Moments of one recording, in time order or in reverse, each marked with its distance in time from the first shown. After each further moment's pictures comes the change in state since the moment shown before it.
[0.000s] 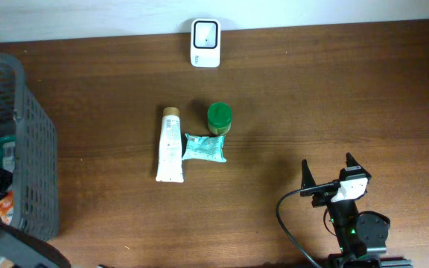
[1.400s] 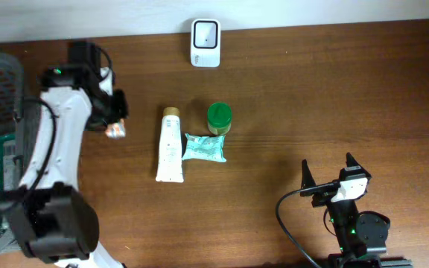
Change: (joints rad) left arm -0.780 0.180 0.350 -0.213 0.221 0.131; right arm 0.000 0.000 0.000 0.000 0.000 -0.003
